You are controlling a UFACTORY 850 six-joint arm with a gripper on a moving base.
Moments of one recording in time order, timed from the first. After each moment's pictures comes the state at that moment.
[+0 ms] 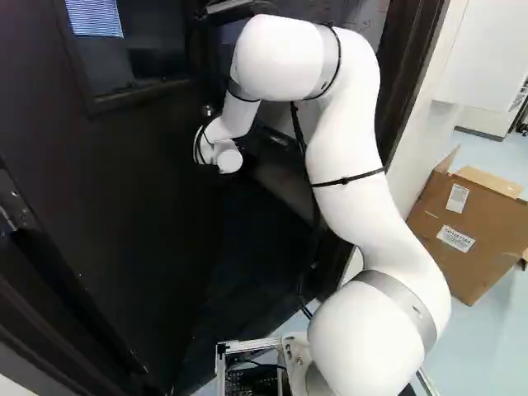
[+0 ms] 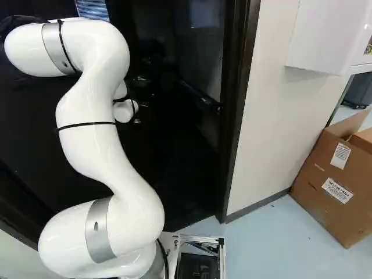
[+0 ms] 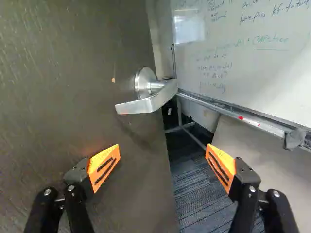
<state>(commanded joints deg) 24.7 -35.6 -66.1 17.6 57.6 0.0</state>
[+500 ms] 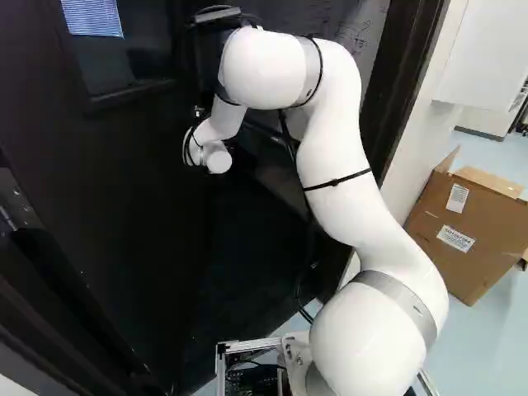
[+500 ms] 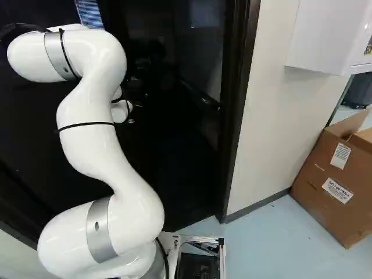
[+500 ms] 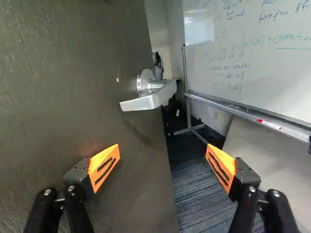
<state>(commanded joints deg) 27.6 -38.9 -70.6 17.6 57.6 0.0</state>
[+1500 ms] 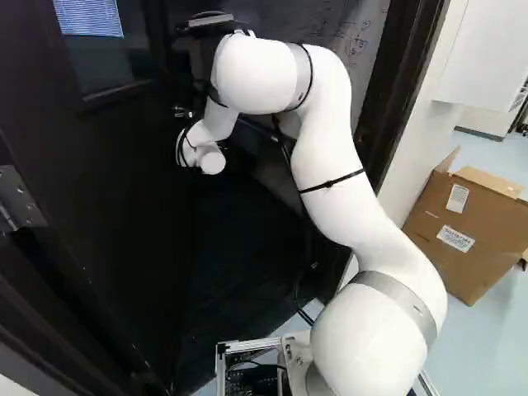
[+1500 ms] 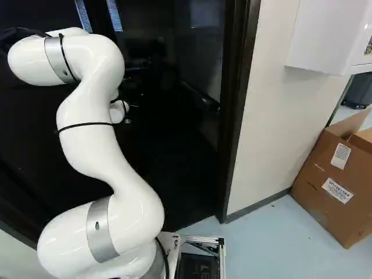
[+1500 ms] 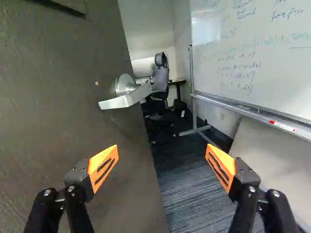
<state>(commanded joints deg) 28.6 -39.1 -70.9 17.6 57.6 0.0</state>
